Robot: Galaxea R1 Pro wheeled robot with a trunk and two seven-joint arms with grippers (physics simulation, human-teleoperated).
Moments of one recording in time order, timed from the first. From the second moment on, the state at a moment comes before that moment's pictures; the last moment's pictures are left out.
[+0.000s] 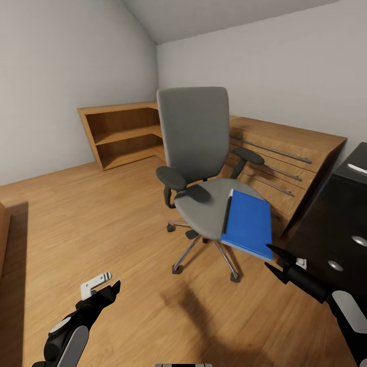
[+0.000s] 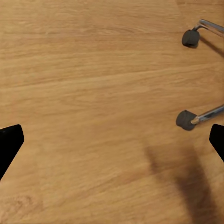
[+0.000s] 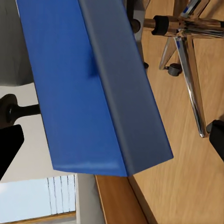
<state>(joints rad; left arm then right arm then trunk) -0.08 0.05 -0.02 -1.58 0.56 0.48 0.41 -0.45 -0.32 -0.29 -0.89 -1.20 0.89 0.50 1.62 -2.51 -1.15</state>
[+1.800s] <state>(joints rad) -0.08 0.05 -0.02 -1.58 0.57 0.48 0.41 -0.45 -0.32 -0.29 -0.89 -1.21 0.89 0.50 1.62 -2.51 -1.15</state>
